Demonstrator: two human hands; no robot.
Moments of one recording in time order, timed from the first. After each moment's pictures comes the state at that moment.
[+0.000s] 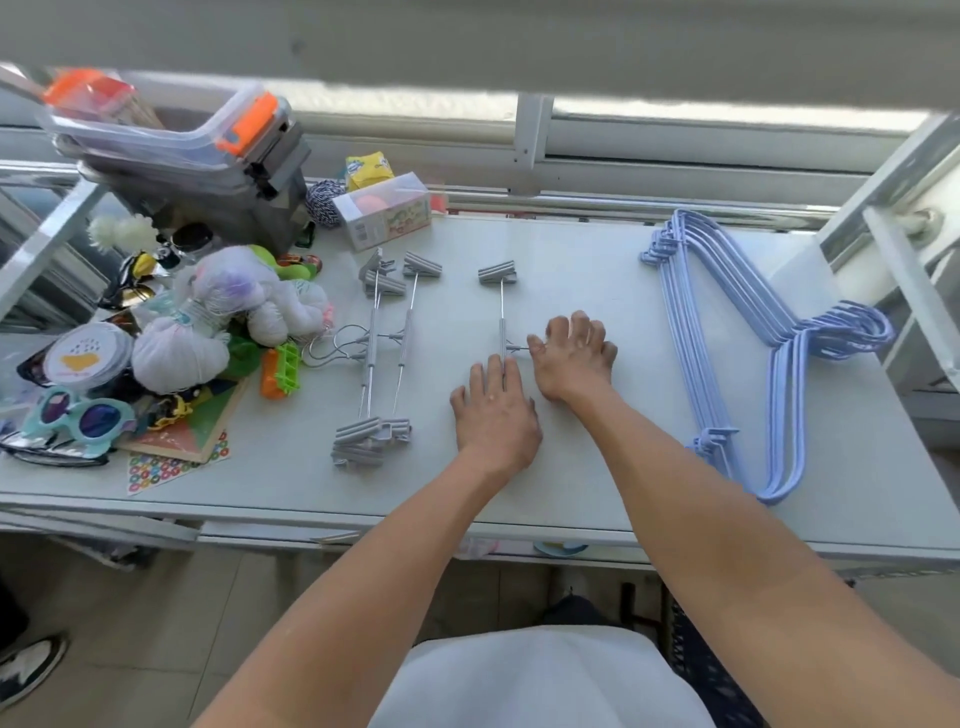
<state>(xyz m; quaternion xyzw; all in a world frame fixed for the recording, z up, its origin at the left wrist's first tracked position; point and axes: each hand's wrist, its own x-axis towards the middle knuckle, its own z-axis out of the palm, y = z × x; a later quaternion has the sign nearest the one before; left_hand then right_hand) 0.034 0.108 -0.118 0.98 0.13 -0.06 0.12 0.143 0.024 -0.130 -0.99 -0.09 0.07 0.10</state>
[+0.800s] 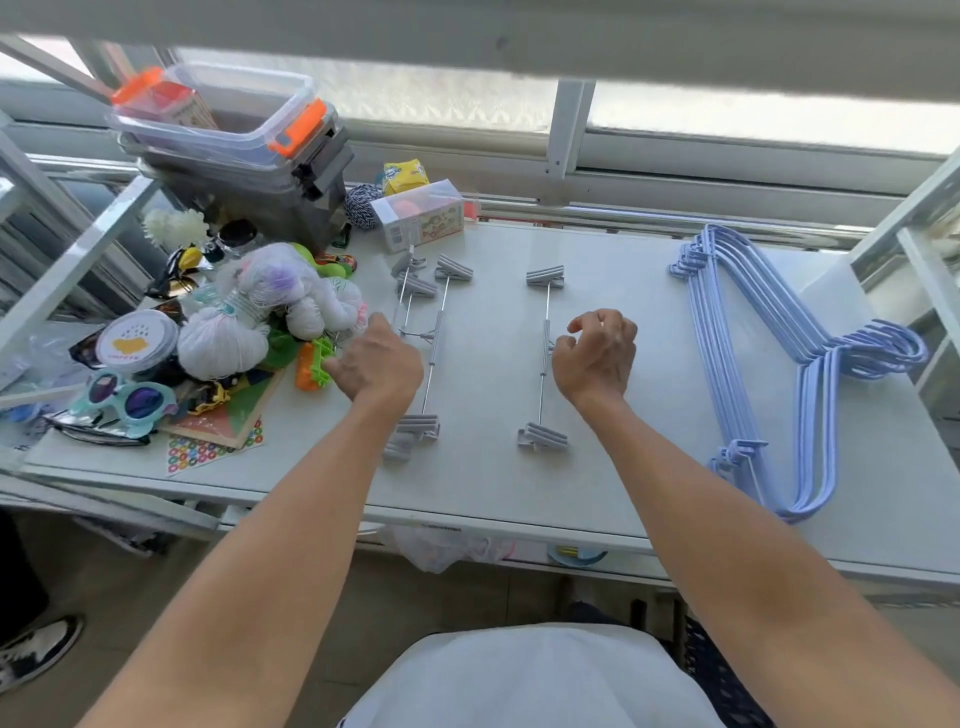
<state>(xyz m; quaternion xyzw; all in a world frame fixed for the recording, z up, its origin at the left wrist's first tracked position) 0.032 0.248 -0.061 0.90 0.42 0.02 0.12 0.127 0.044 -0.106 -0.96 -0.02 -0.09 0.27</state>
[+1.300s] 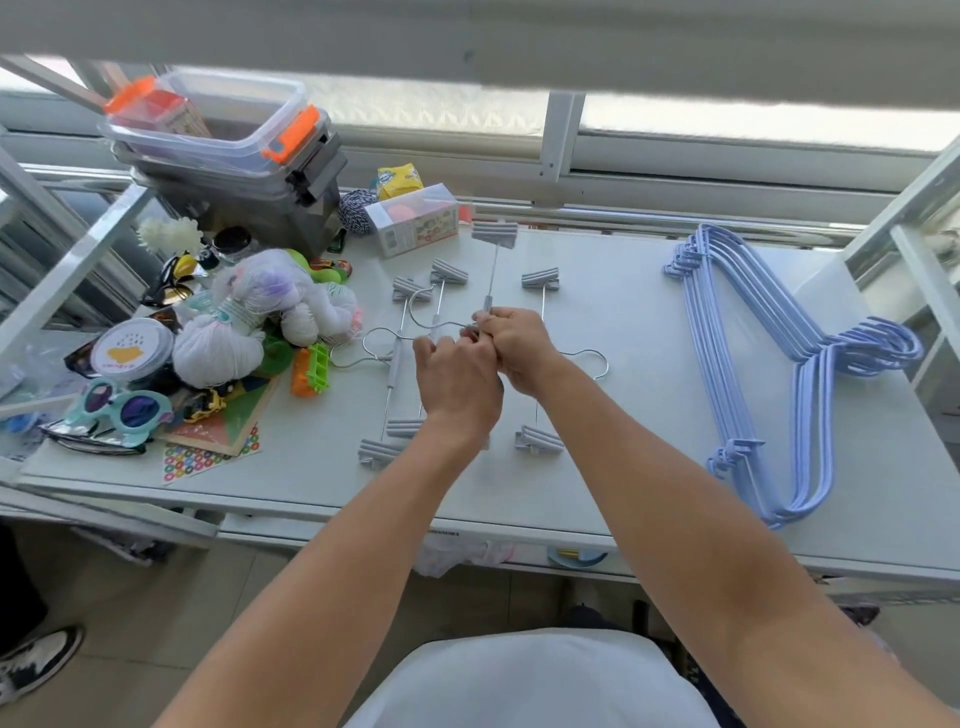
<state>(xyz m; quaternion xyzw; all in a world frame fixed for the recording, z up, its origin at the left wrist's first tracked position) 0.034 0.170 -0.063 0.98 0.15 0.10 -0.01 0.112 0.116 -0.062 -0.64 0.03 0.28 0.71</state>
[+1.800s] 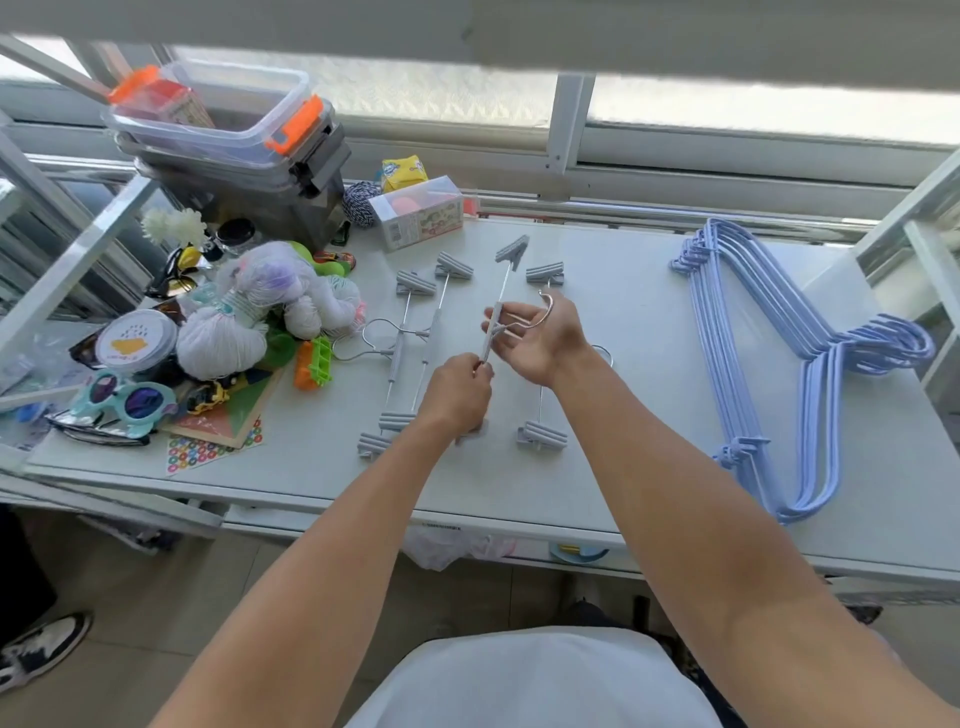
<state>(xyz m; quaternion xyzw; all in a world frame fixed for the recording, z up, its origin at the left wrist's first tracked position) 0.035 0.189 -0.092 0.86 0.25 -0.05 0.45 0.131 0.097 -0.064 -0.43 0.19 0.34 0.82</state>
